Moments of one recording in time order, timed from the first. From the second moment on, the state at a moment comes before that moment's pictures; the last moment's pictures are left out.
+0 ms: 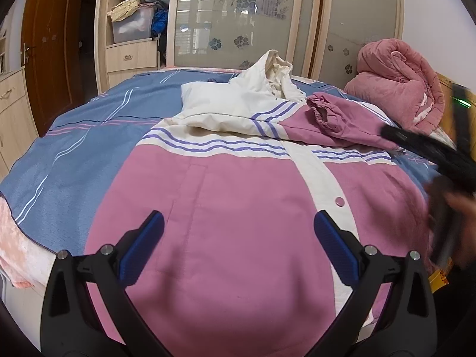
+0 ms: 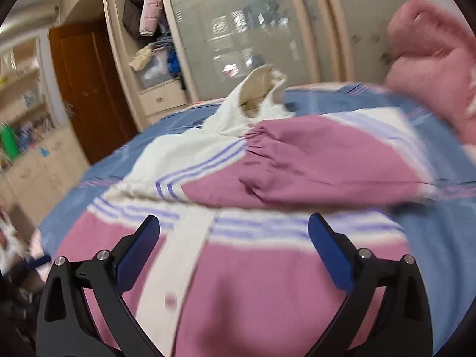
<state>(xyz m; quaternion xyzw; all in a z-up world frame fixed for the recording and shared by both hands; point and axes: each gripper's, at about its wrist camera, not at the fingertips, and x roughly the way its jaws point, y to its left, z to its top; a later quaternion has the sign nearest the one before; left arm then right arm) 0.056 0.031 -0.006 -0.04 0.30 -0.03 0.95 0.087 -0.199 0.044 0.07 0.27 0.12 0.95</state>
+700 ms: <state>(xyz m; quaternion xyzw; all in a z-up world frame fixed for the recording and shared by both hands) 0.033 0.021 -0.009 0.00 0.28 -0.01 0.96 -0.036 -0.245 0.025 0.03 0.21 0.01 0.98</state>
